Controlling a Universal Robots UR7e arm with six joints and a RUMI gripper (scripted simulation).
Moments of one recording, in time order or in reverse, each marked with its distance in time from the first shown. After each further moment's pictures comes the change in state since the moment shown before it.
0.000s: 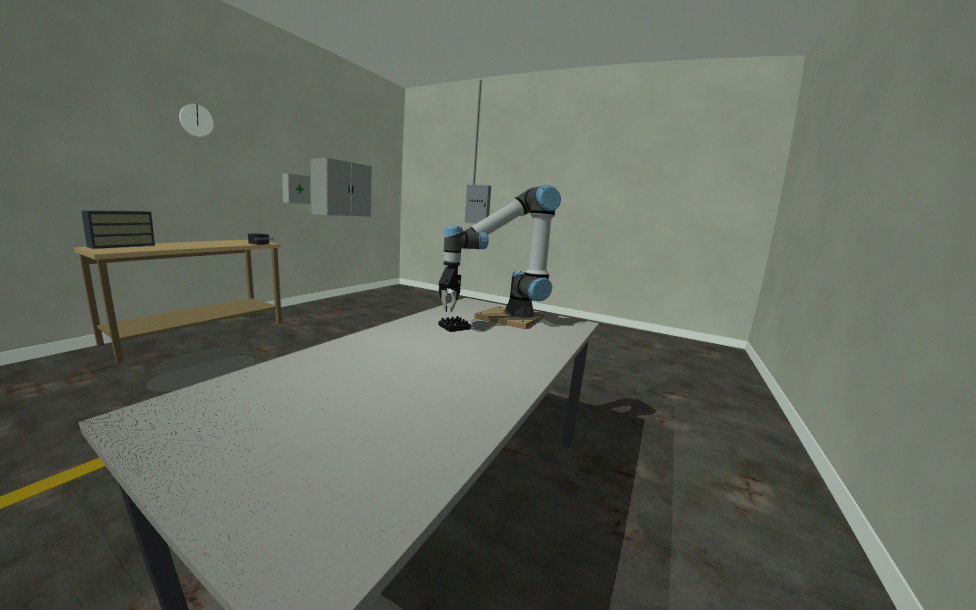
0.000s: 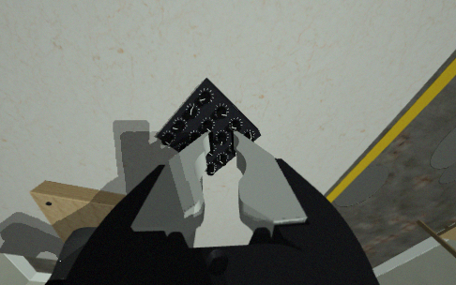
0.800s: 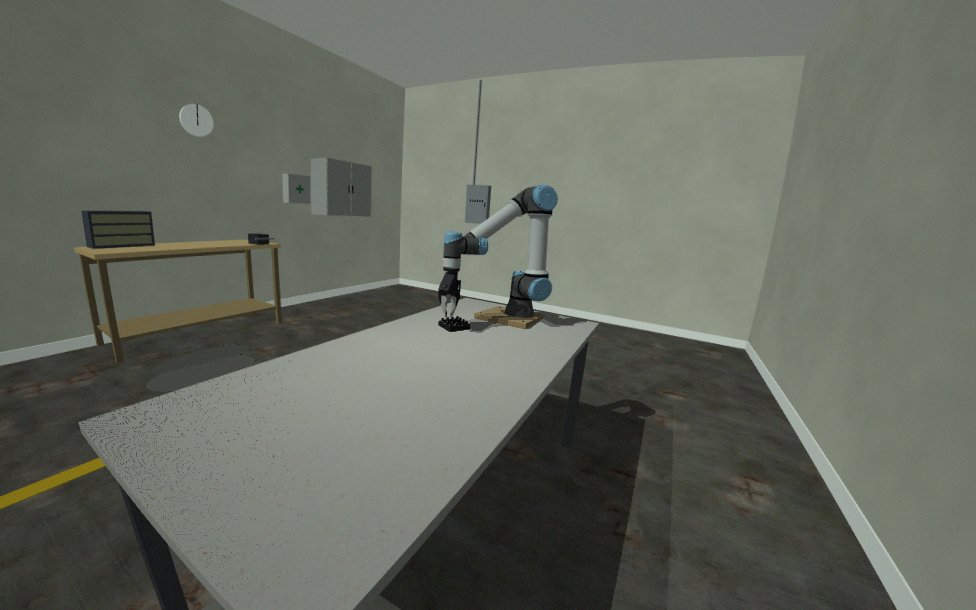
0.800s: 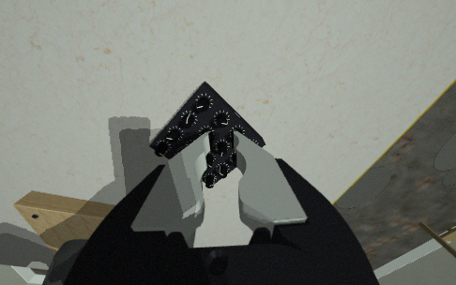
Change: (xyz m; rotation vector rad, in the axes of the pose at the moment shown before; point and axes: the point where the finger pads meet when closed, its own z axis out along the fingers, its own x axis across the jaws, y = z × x) arm 0.000 -0.001 0.025 0.000 0.000 0.000
